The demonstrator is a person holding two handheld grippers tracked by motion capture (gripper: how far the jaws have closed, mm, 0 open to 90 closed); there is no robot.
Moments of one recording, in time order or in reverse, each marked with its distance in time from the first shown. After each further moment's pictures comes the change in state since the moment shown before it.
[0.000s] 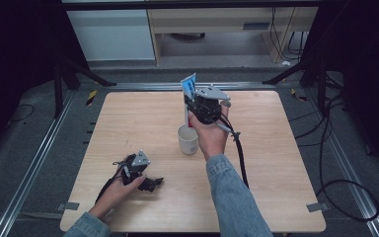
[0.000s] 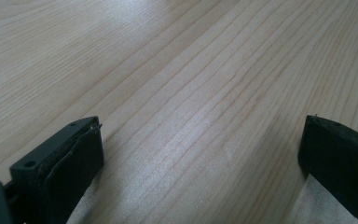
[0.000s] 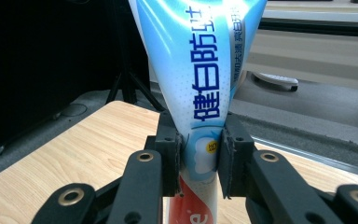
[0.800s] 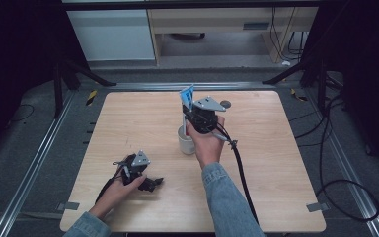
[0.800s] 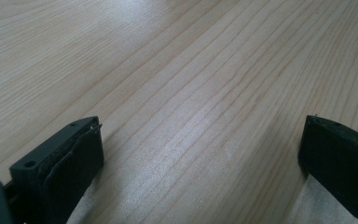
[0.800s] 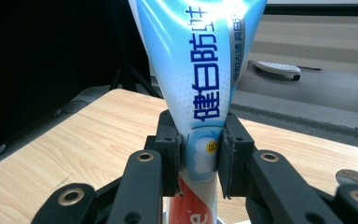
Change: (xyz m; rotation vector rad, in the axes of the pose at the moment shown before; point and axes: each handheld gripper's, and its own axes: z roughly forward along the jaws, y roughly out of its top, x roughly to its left) left arm 0.000 0.000 0.000 0.000 0.000 0.000; right arm 0.009 -0.033 0.008 0.016 -0.006 0.036
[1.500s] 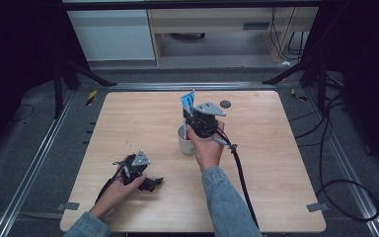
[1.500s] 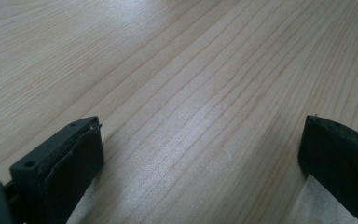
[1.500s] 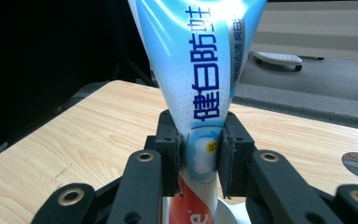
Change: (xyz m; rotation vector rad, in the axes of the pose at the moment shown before) left arm 0.000 0.000 0.000 0.000 0.000 0.000; right arm -0.002 -0.017 0.003 0.021 -0.002 0.028
